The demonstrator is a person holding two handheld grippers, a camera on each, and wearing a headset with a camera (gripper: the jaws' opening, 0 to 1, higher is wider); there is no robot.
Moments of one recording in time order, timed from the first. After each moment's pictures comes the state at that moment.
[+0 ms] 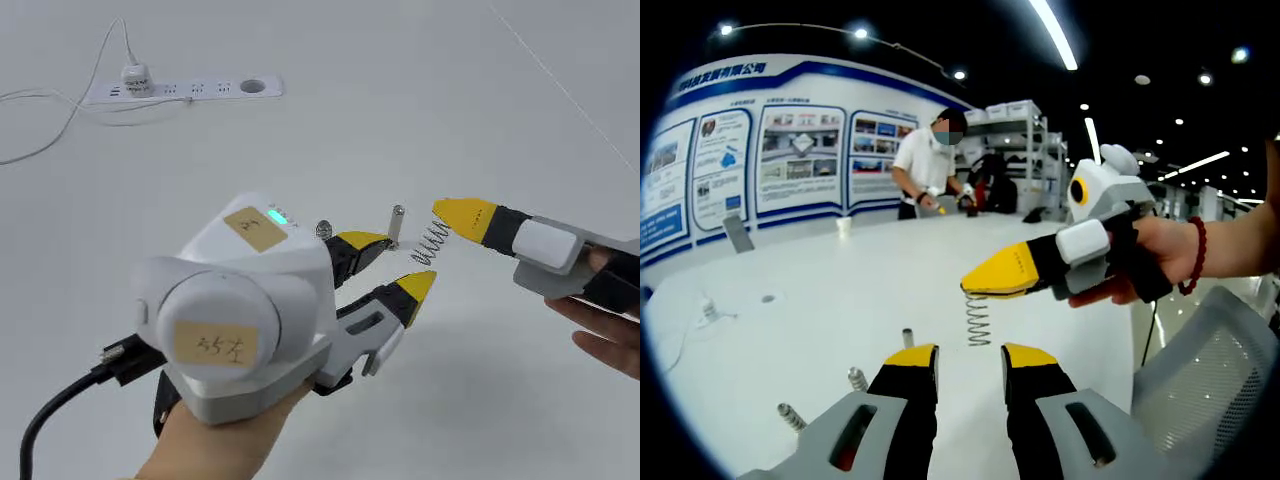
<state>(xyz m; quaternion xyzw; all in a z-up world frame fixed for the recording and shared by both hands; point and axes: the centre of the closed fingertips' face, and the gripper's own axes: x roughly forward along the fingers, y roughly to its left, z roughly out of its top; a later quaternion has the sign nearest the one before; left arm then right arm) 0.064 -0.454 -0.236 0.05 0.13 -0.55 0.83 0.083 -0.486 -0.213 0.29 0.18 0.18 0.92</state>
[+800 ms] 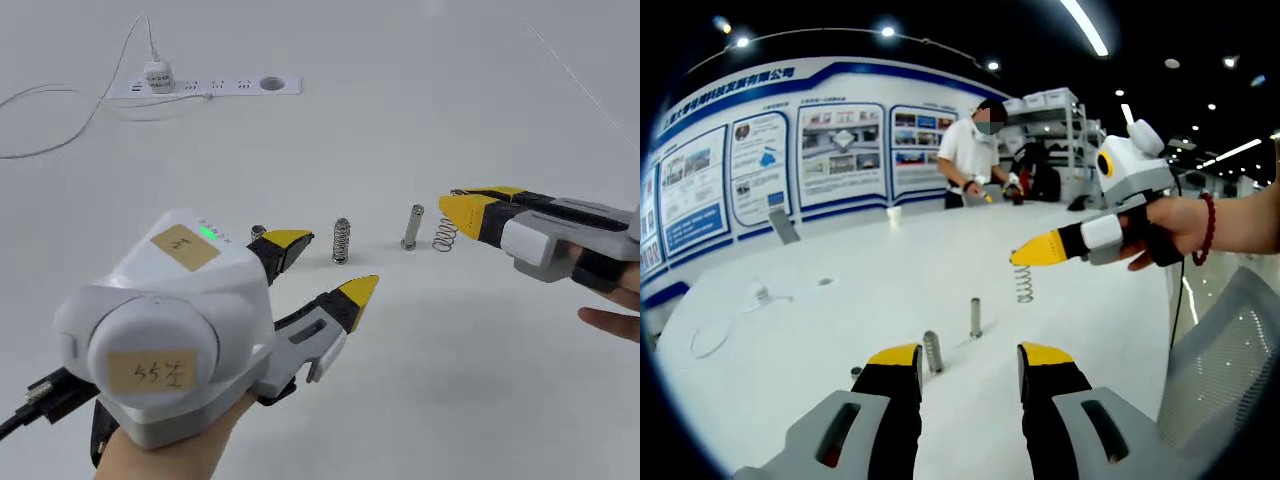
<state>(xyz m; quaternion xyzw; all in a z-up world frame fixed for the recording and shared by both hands) 0.091 -0.390 -0.247 0.08 0.14 -0.46 0.88 0.110 -0.493 -0.223 0.12 0.18 0.18 0.96</state>
